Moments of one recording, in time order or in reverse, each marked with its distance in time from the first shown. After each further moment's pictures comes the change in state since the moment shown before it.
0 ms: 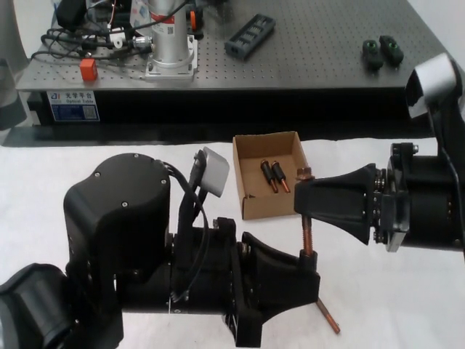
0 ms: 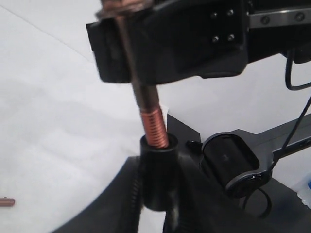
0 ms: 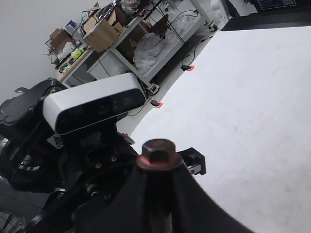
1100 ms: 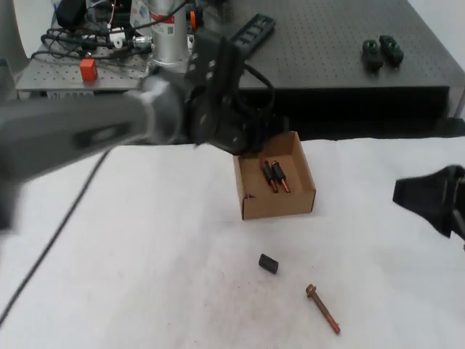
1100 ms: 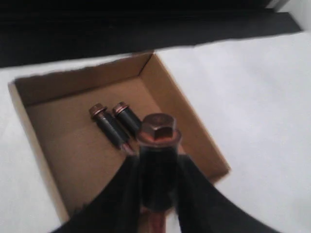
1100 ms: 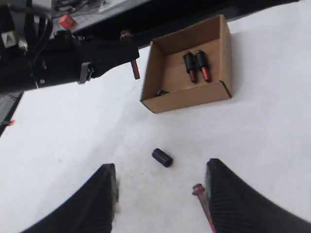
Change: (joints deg) left arm 11.1 48.0 -64.0 49.0 -31.1 3.6; right arm -23.1 -6.7 0.0 28.0 20.9 -12.0
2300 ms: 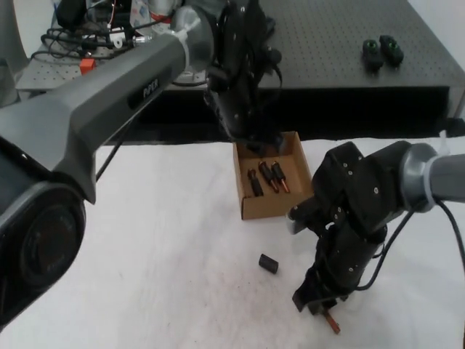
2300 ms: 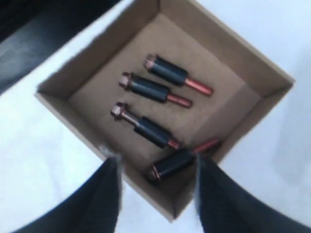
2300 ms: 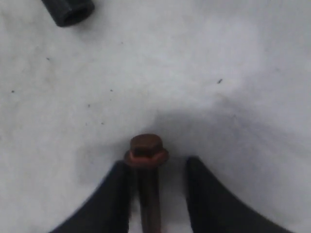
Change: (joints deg) left arm -0.3 6.2 -20.7 37.3 -1.4 37.4; right arm 21.6 55.6 -20.9 7.4 19.6 -20.8
